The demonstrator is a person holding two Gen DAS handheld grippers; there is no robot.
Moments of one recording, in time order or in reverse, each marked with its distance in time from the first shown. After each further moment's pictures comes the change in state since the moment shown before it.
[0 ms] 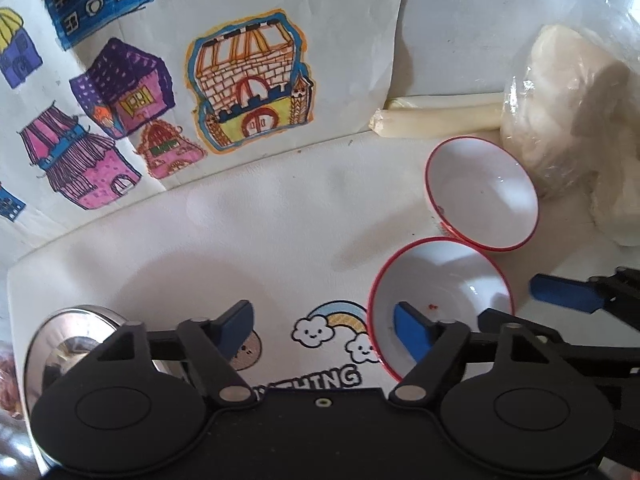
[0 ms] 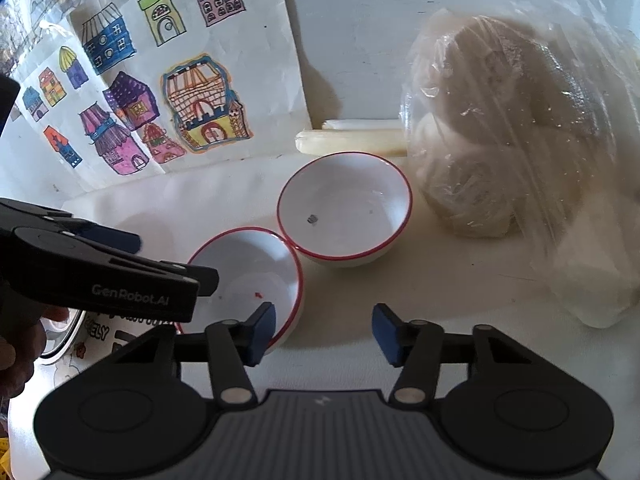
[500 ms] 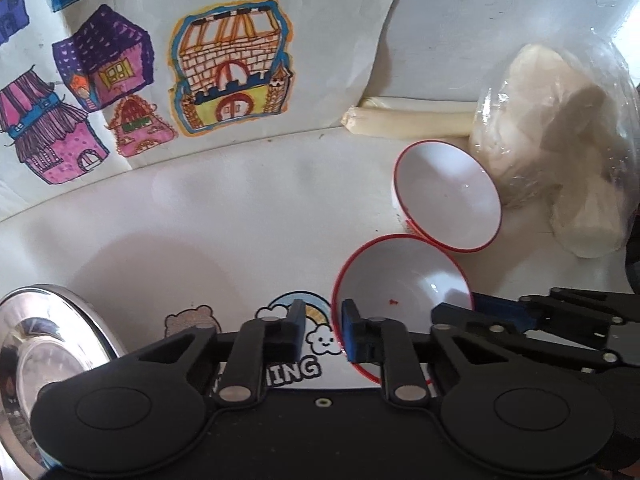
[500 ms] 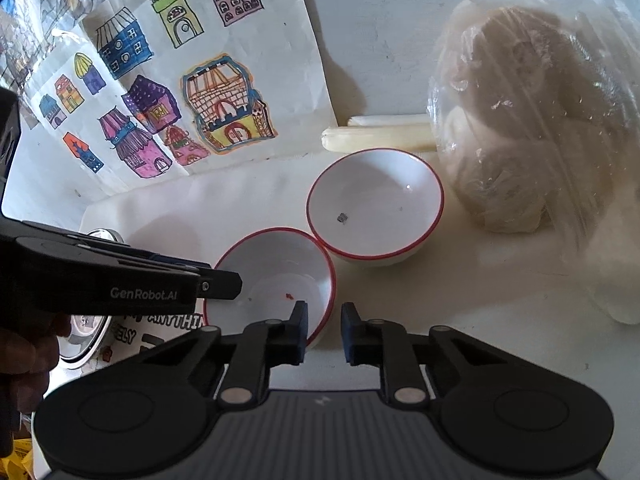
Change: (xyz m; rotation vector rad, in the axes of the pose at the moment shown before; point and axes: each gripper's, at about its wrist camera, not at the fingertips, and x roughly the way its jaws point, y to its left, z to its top) left arm 0.002 0.006 -0.008 -0.060 0.006 -0.152; right arm 0.003 0.005 0.001 0.032 0.015 0.081
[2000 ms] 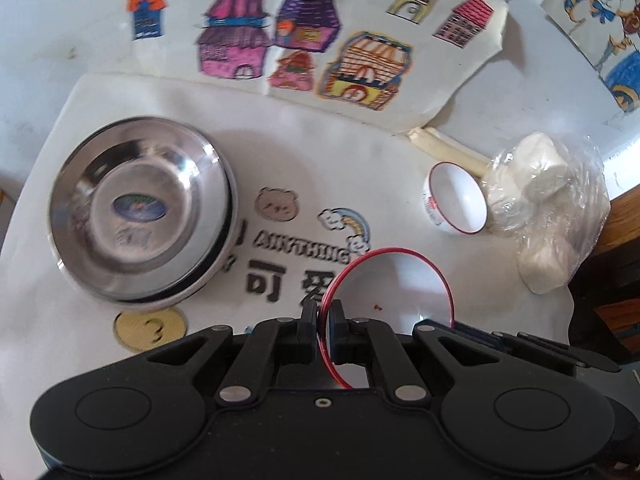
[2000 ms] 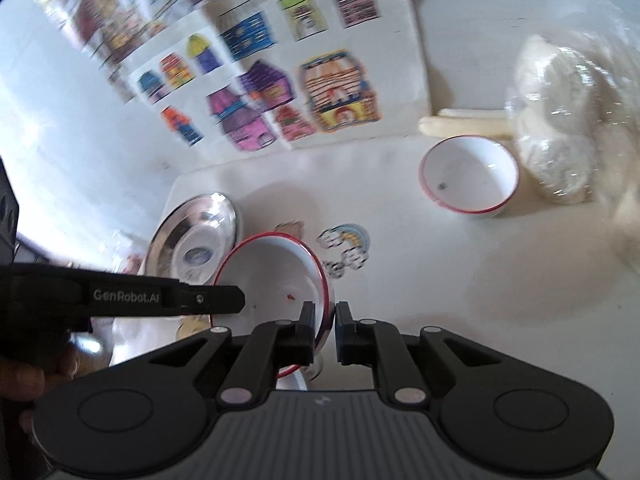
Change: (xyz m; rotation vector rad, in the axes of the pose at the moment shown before) left arm -0.107 0.041 -0.097 -0.406 -0.083 -0.031; right arm -0.063 0.054 -0.024 -0.053 0.049 0.161
